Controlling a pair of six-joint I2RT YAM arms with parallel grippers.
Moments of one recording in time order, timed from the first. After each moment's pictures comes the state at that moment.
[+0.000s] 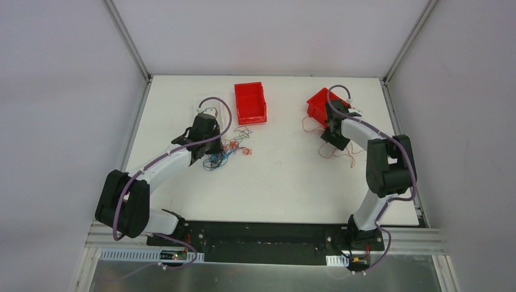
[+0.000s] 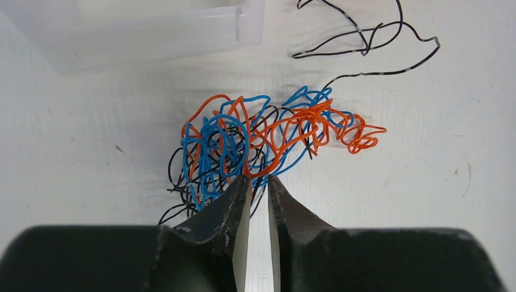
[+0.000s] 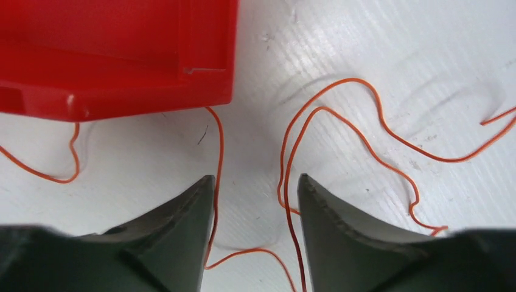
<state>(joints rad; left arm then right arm) -0.39 1.36 0.80 -0.23 -0.10 -0.42 0.22 1.80 1.15 -0.58 0.40 0.78</state>
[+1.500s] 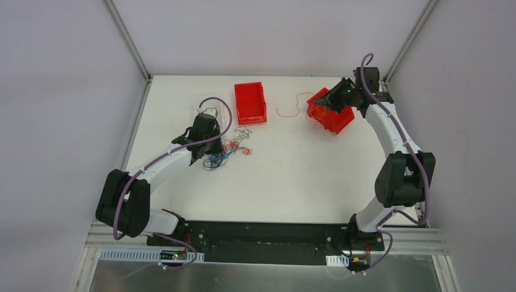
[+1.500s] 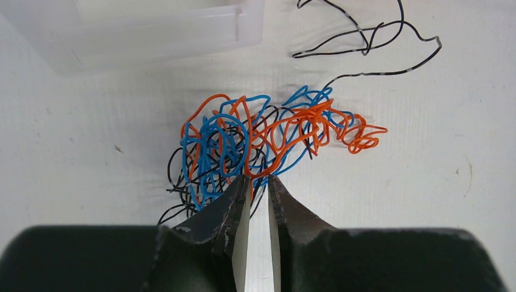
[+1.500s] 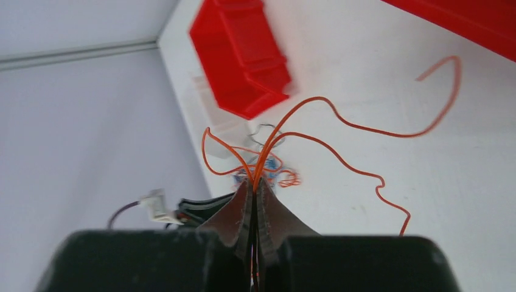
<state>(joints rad) -0.39 1.37 0.80 -0.23 -0.10 -0.42 0.09 1.65 1.42 -0.55 -0.45 0.88</state>
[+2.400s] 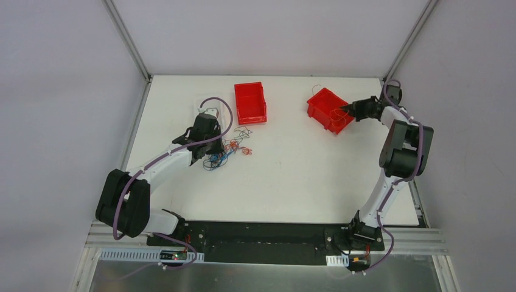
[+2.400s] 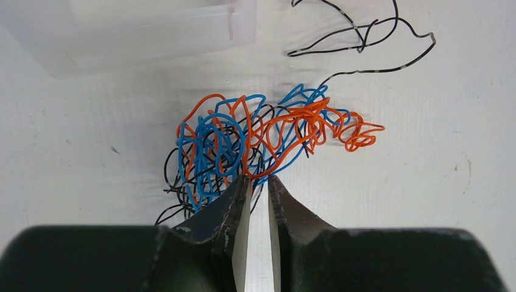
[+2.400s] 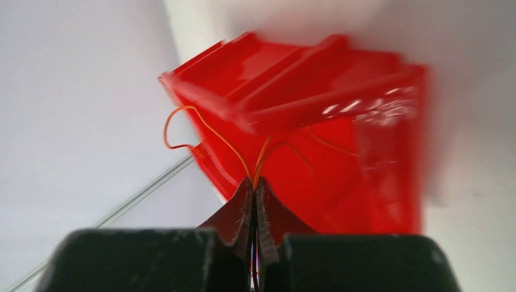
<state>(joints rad) -0.40 1.37 0.80 -0.23 -0.10 -0.41 -0.24 2.02 1.45 -0.26 -0.63 1.21</state>
